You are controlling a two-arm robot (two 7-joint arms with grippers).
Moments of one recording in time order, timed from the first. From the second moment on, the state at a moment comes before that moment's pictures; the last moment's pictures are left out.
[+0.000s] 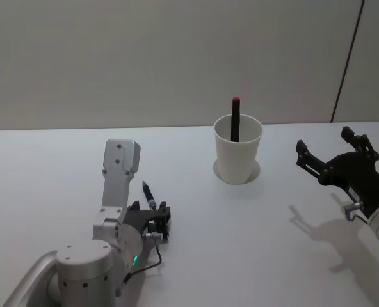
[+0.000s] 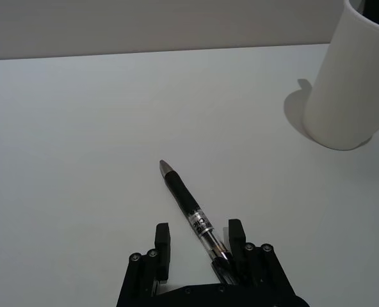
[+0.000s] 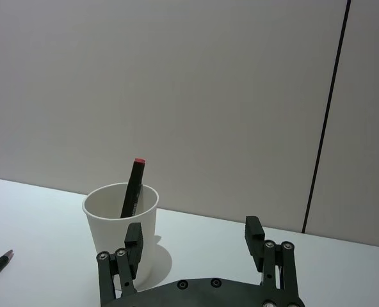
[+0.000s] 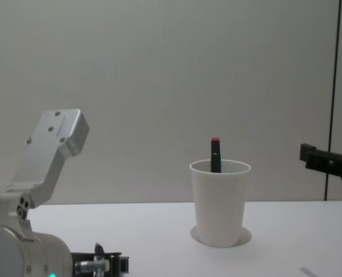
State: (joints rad) left arm -0.10 0.22 0.38 -1.72 -0.53 0.63 0.39; right arm -0.01 0.34 -0.23 -1.77 0.29 0.03 0.07
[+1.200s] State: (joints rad) left arm -0.09 0.24 0.38 -1.73 -0.44 0.63 0.35; right arm -0.01 0.34 -0.23 -1.77 0.29 0.03 0.07
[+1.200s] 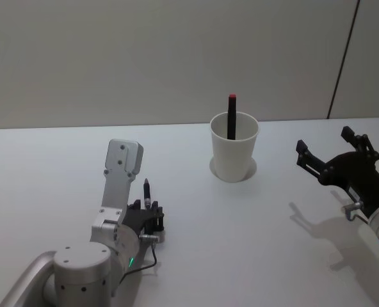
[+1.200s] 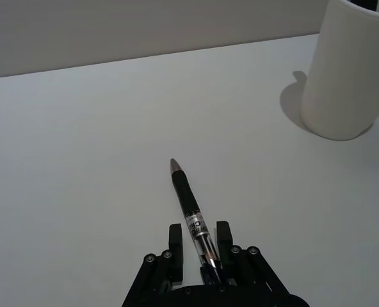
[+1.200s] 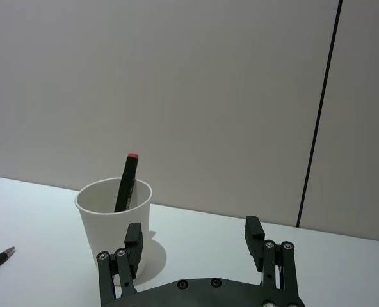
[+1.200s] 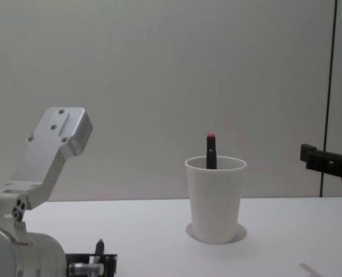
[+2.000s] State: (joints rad) left arm -0.08 0.24 0.36 -1.74 -0.41 0.64 0.32; right arm -0.01 0.34 -0.23 -1.77 0.29 0.03 0.07
